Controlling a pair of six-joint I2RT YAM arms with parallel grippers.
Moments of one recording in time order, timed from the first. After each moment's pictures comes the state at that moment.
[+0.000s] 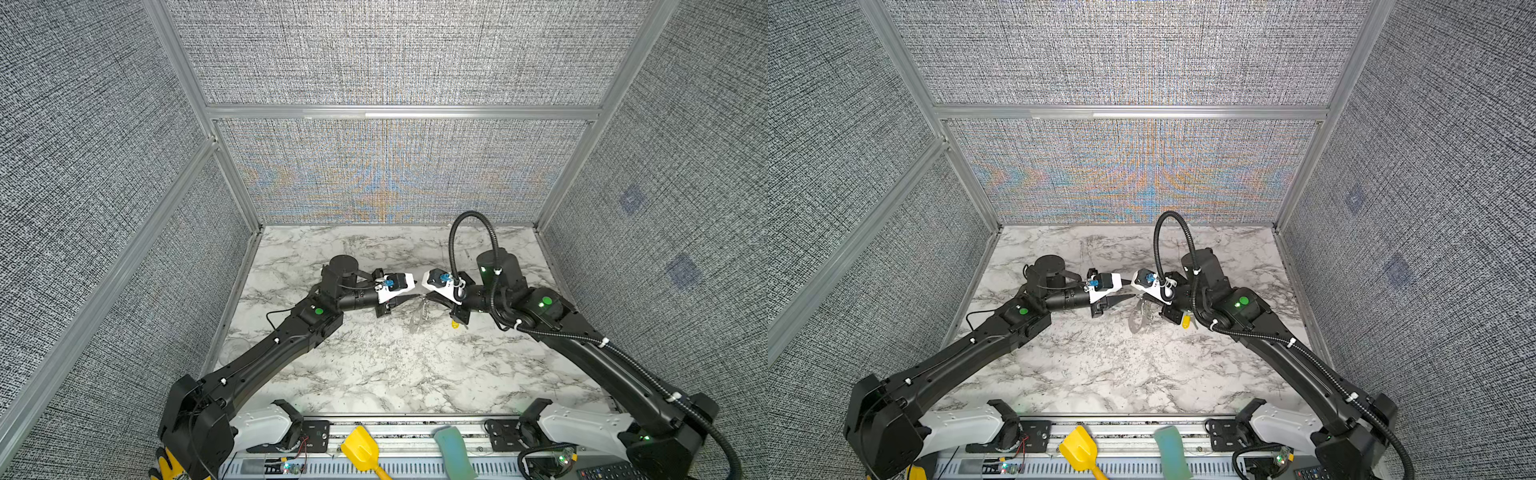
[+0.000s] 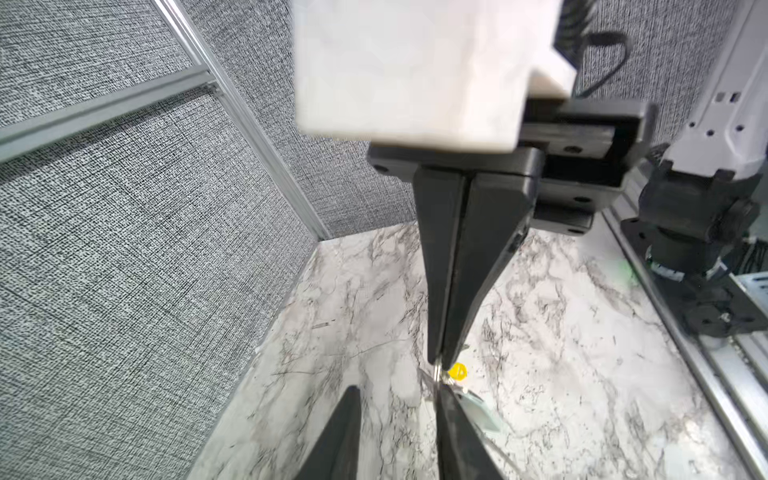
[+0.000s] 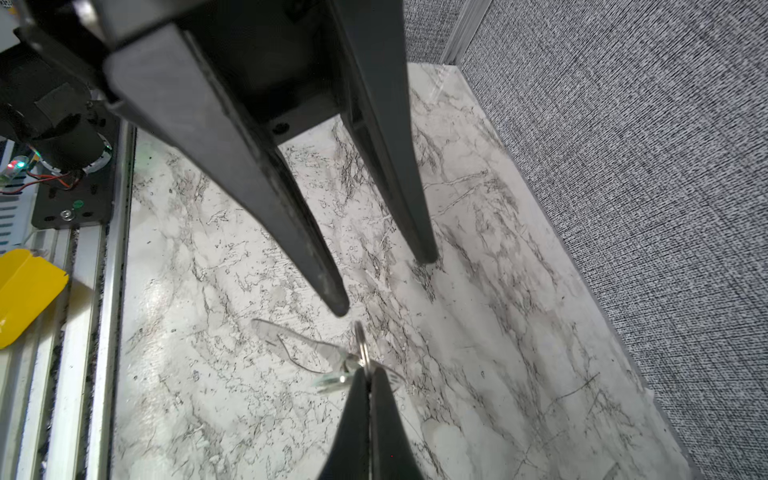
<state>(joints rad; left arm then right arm) -0.69 1.23 0.96 0.00 0.64 0.58 0.66 1.17 1.19 -0.64 -0.35 -0.57</state>
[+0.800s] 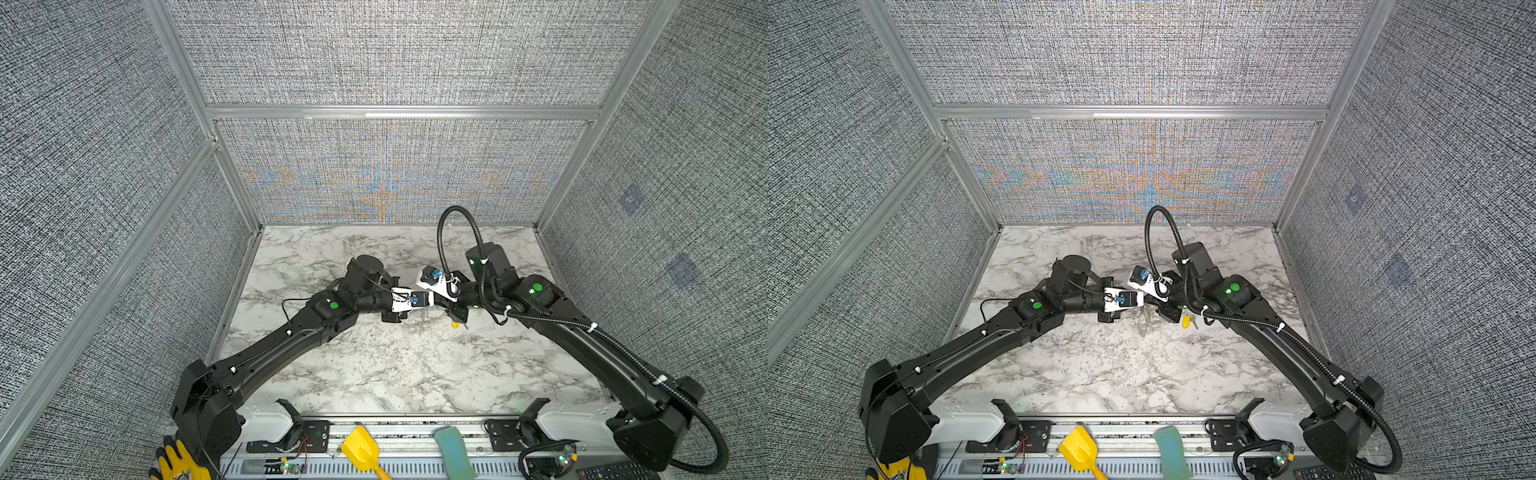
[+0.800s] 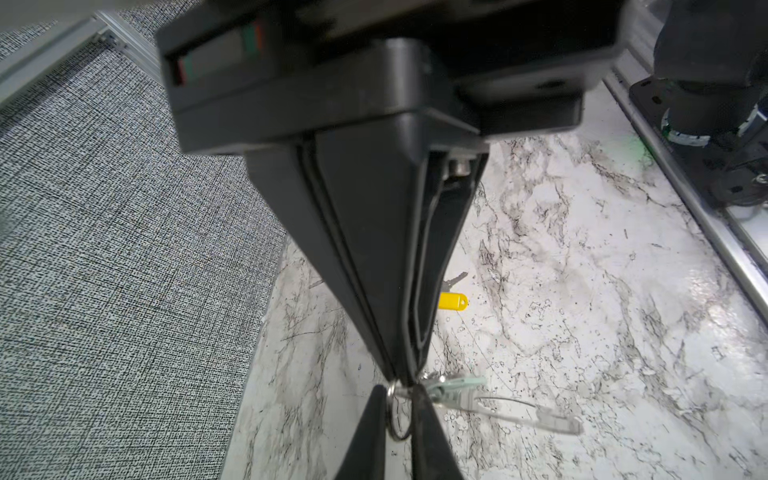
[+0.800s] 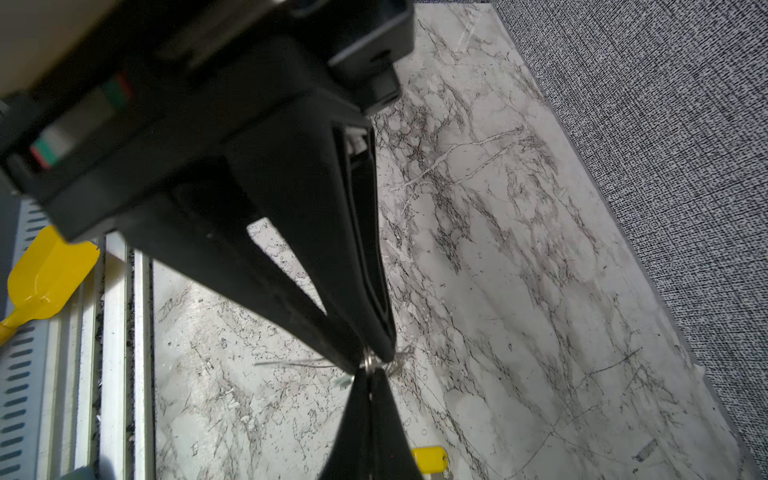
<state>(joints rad) -0.80 1.32 1.08 -0.24 0.47 0.84 0.66 1.26 1.29 -0.79 -0.35 -0.57</state>
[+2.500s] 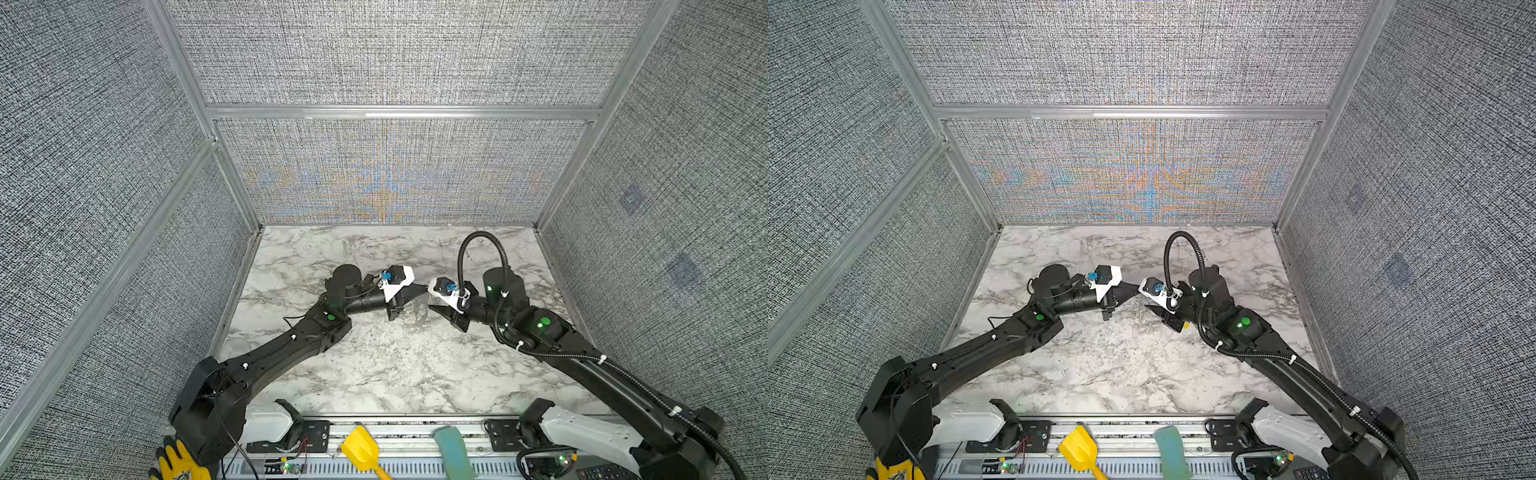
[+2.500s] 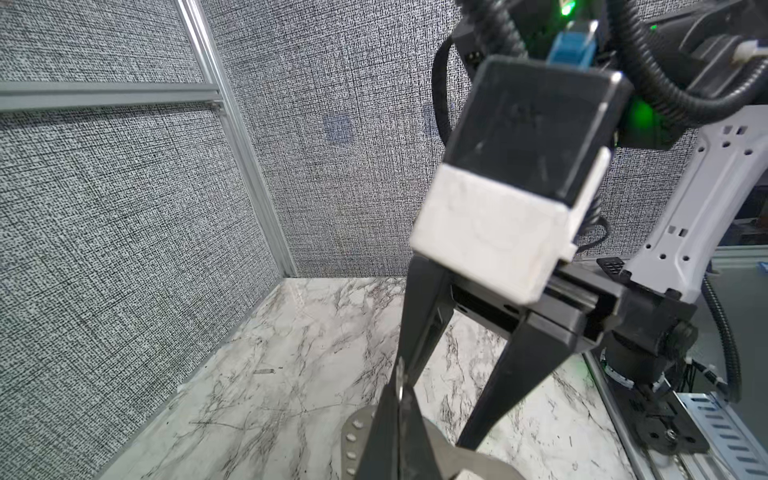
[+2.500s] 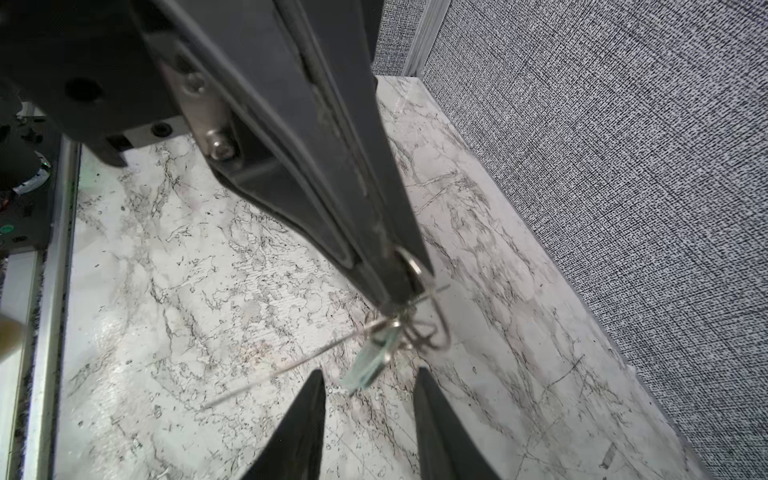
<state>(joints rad) -0.72 1.31 0.83 0.47 0.72 0.16 0.66 1.05 0.93 -0.35 -0.28 -0.49</state>
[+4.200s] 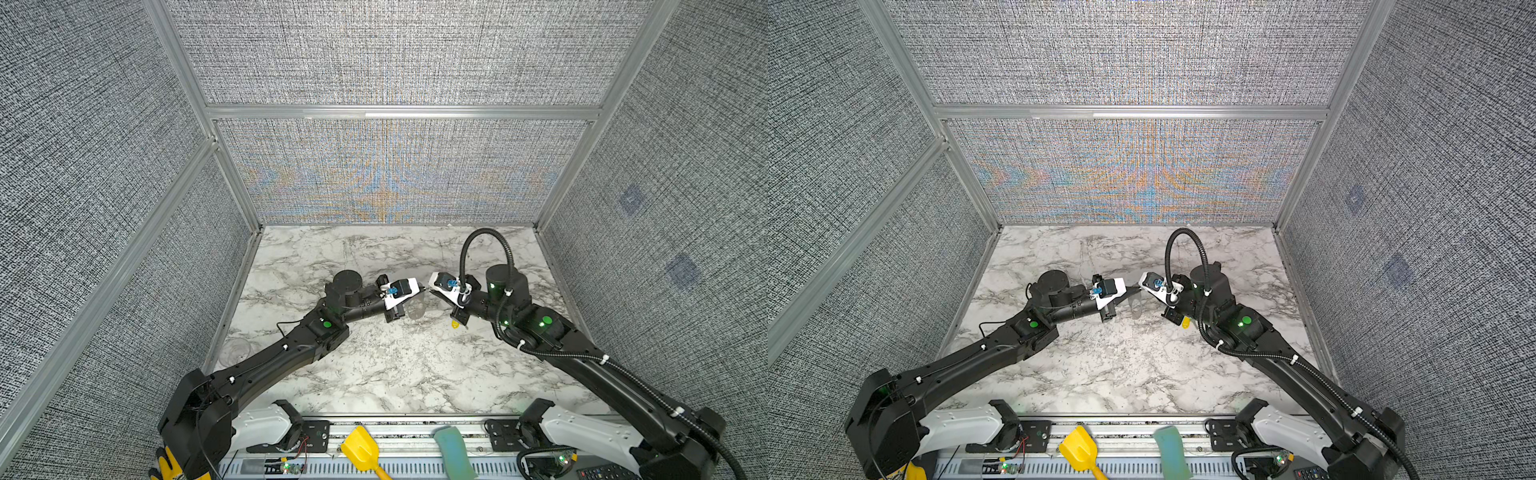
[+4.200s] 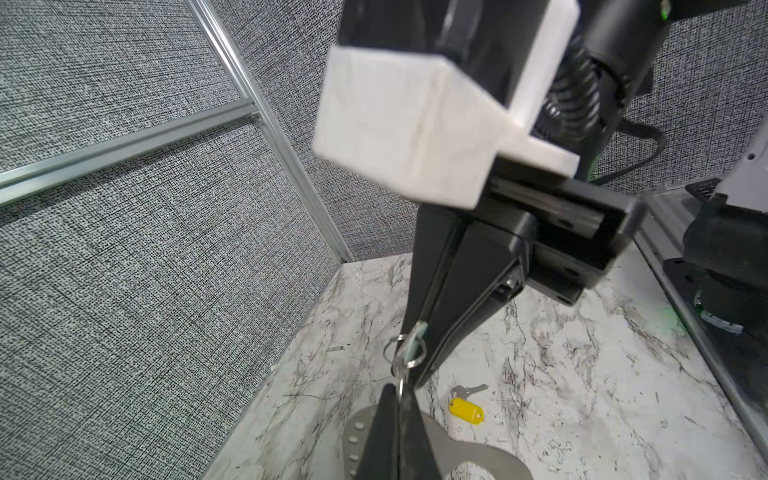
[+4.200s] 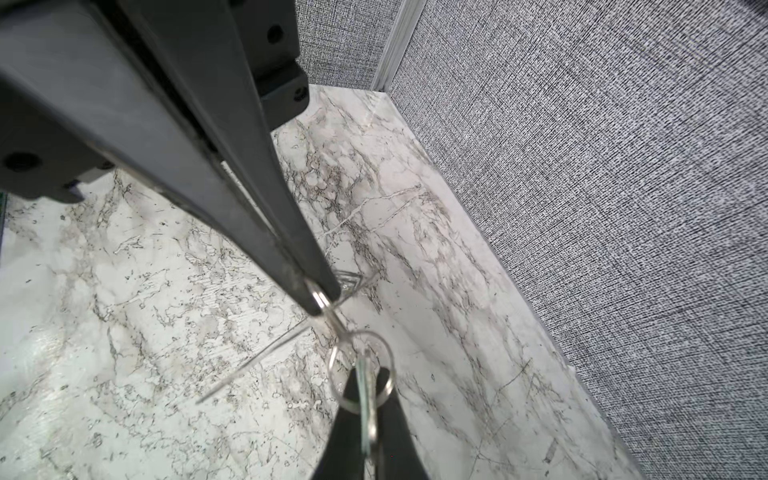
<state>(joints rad) -0.77 1.23 0.82 0.34 0.53 0.43 0.66 1.05 0.97 -0.33 -0.21 -0.54</state>
